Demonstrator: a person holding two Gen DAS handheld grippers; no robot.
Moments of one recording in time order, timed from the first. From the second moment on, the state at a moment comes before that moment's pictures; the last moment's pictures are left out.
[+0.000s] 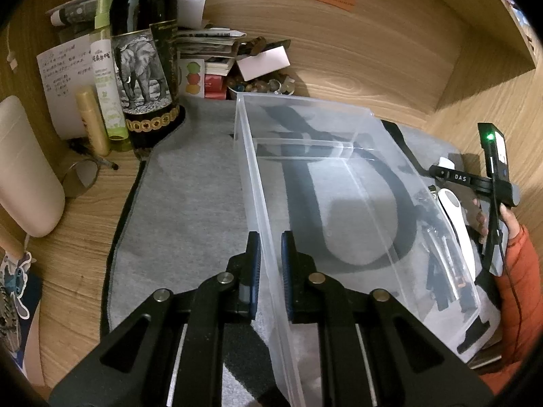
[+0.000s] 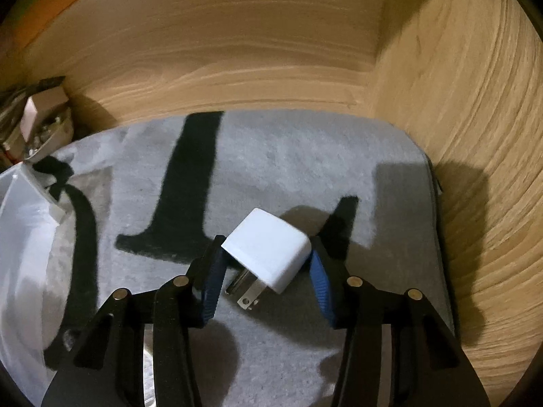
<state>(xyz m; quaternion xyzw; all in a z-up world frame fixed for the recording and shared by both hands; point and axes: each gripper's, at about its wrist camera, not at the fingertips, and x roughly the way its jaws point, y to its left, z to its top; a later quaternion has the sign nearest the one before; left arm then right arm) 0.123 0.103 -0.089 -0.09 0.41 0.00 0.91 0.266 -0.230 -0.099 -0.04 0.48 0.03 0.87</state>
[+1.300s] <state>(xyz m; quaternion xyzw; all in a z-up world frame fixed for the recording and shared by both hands) 0.122 0.104 -0.090 -0.09 0.40 0.00 0.91 0.177 -0.009 -0.061 -0.18 0.43 0.34 0.82</state>
